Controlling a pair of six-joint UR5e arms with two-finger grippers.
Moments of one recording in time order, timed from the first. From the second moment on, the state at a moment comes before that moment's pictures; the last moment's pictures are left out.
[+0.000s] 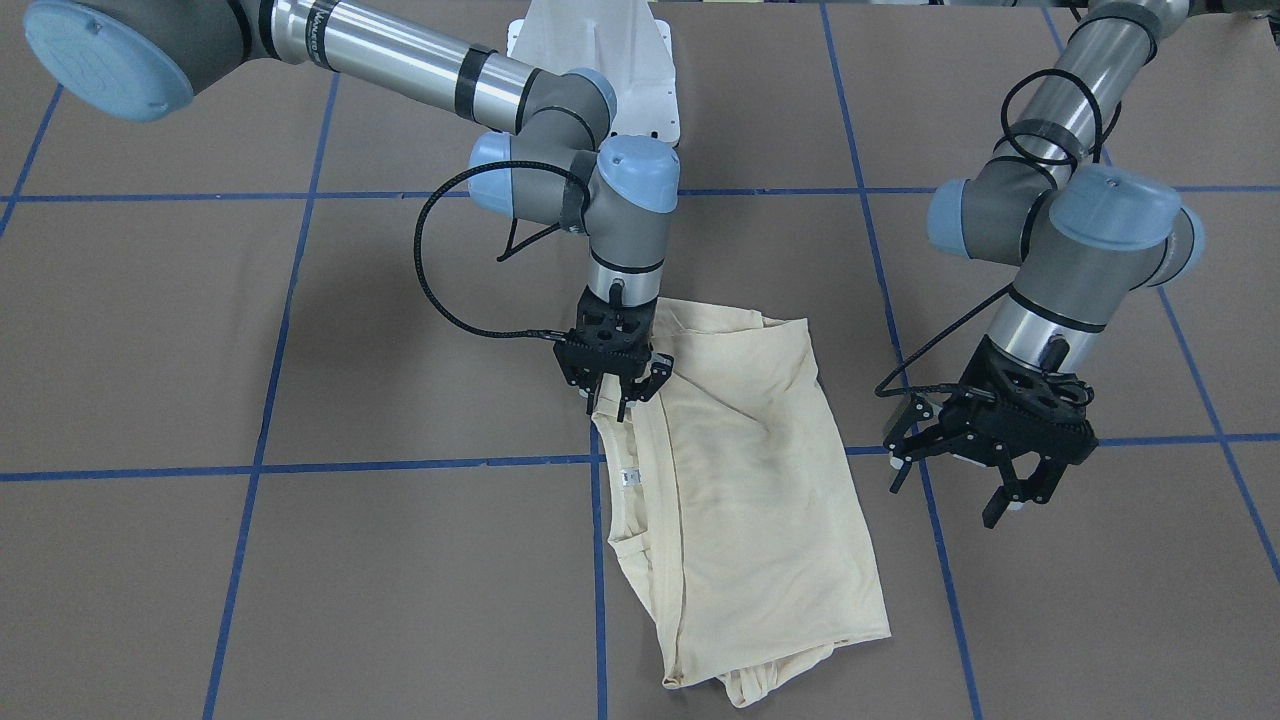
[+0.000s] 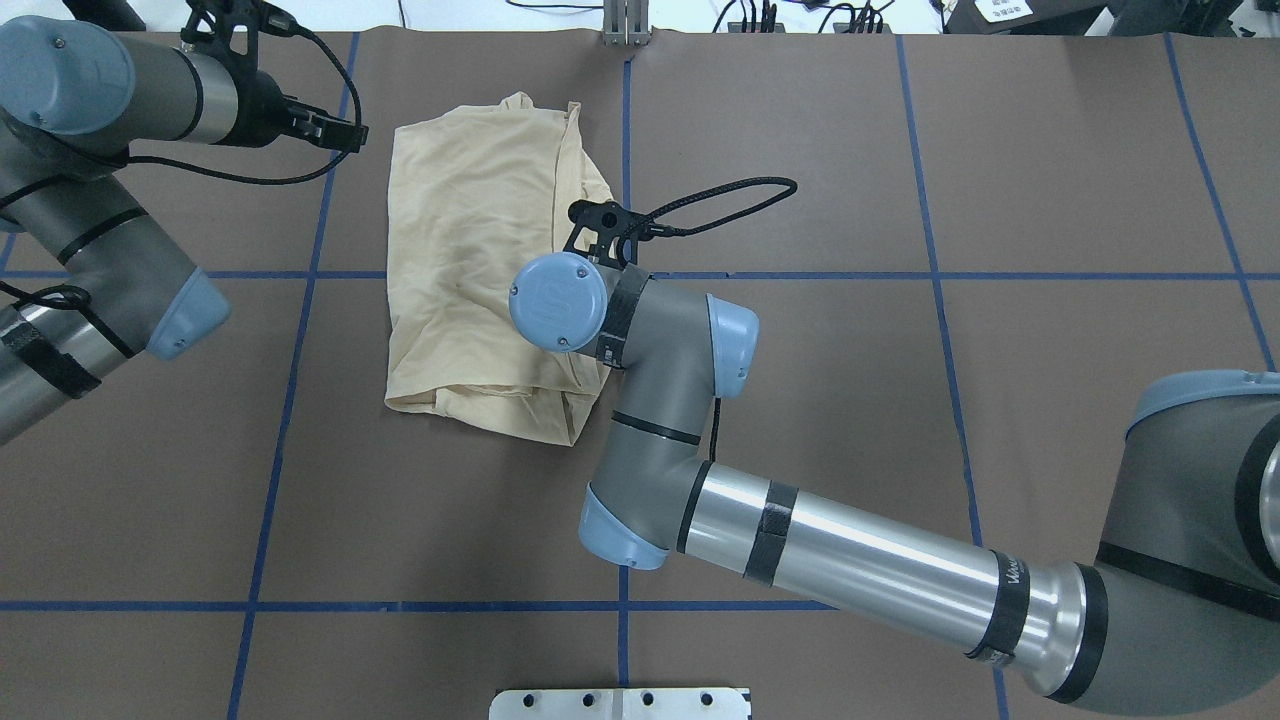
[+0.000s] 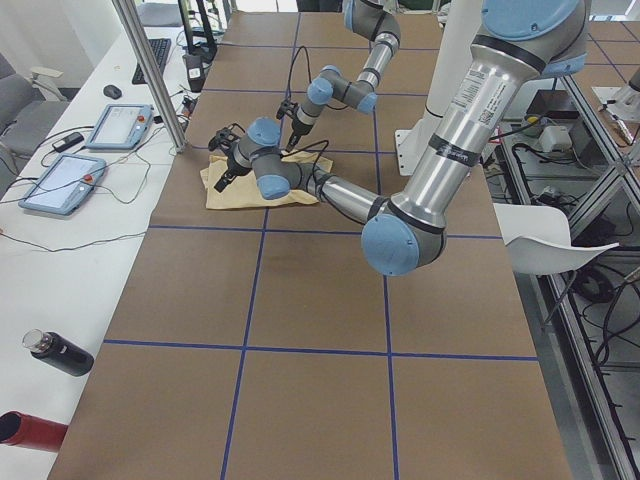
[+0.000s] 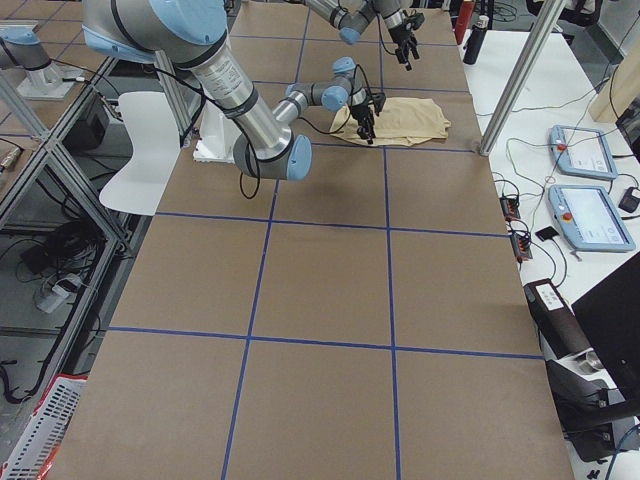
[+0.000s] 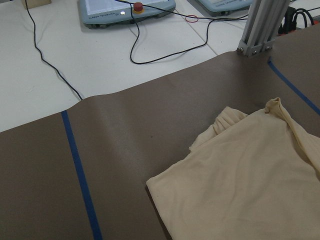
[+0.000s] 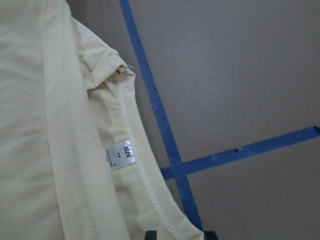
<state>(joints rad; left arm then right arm) -0.94 -2.06 -1.42 -2.38 -1.84 -0.63 0.44 -0.59 1.19 -1.42 1.43 1.53</state>
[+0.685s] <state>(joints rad) -0.94 -2.05 -1.42 -2.38 -1.84 -0.63 0.43 -0.60 1.19 -1.42 1.43 1.52</state>
